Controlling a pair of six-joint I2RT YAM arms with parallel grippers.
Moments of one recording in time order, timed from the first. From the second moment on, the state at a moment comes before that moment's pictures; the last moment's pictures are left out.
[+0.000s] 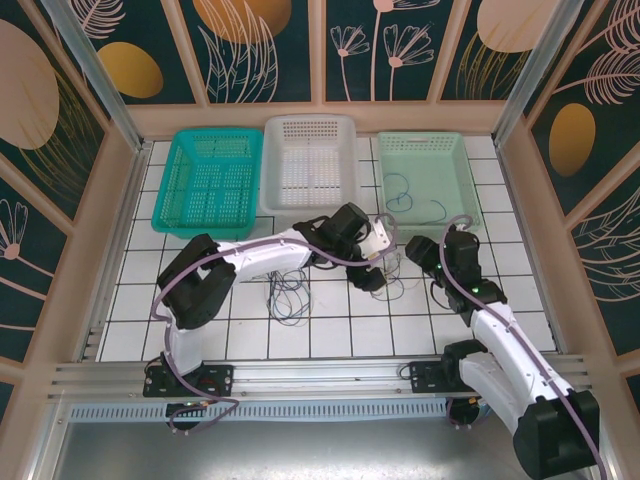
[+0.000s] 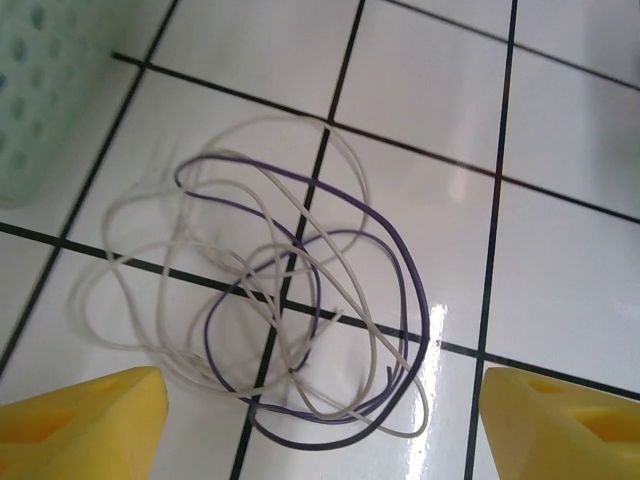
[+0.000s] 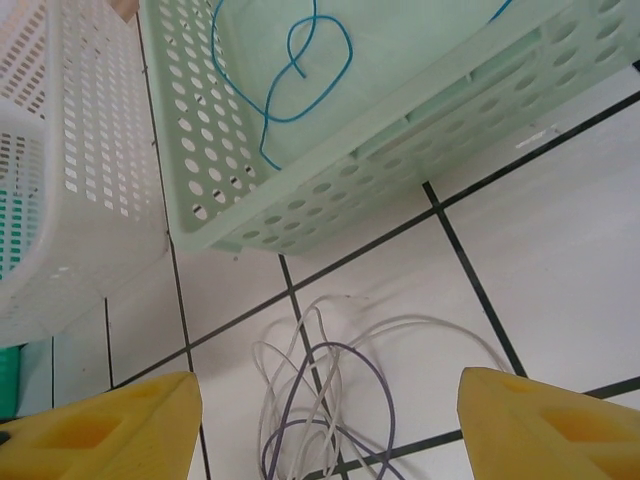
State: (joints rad) left arm -0.94 1.95 1.37 -0.30 0.41 0.15; right arm 0.23 0.79 0.44 -0.29 -0.02 0.76
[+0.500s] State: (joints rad) left arm -0.96 2.04 1.46 -0.32 0.35 0.17; right arm 0.20 0.77 0.44 -0.30 -0.02 0.76
